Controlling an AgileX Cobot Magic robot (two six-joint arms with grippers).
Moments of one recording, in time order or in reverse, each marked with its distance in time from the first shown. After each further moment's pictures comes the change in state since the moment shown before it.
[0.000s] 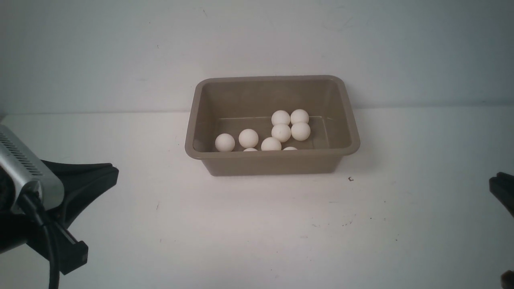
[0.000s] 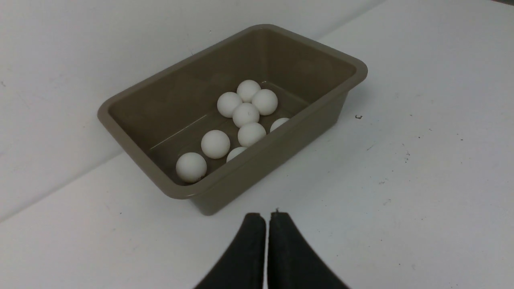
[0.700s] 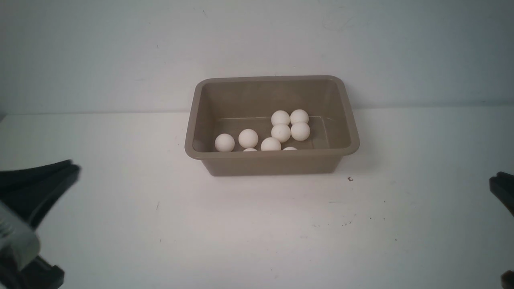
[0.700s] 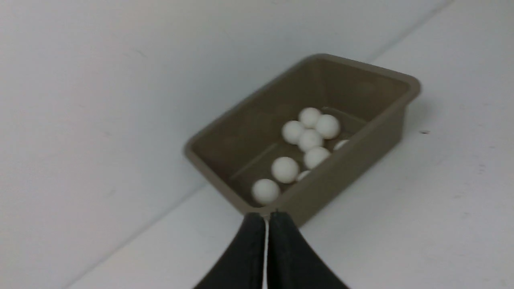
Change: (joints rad) right arm 0.000 0.000 0.000 -0.009 -0.002 0.000; left arm 0.000 -0.286 0.078 0.055 -0.191 0.001
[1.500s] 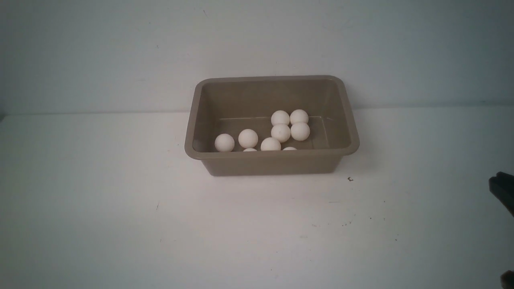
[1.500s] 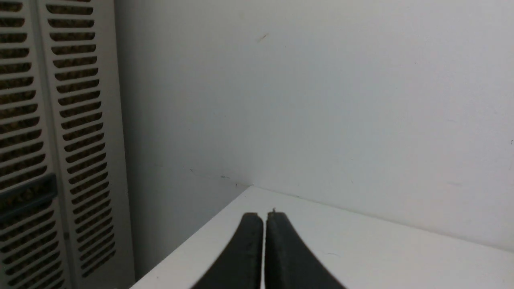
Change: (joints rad) right arm 0.000 0.000 0.000 0.000 0.000 0.000; left arm -0.079 -0.518 0.451 -0.563 -0.986 0.112
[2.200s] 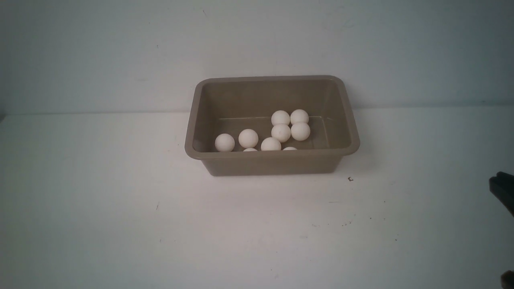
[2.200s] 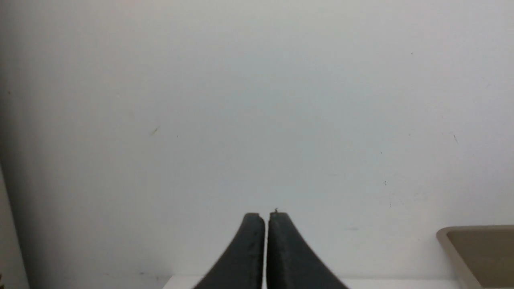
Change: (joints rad) right arm 0.000 0.000 0.000 -0.001 0.000 0.000; left arm -0.006 0.000 -0.101 0.105 0.263 0.019
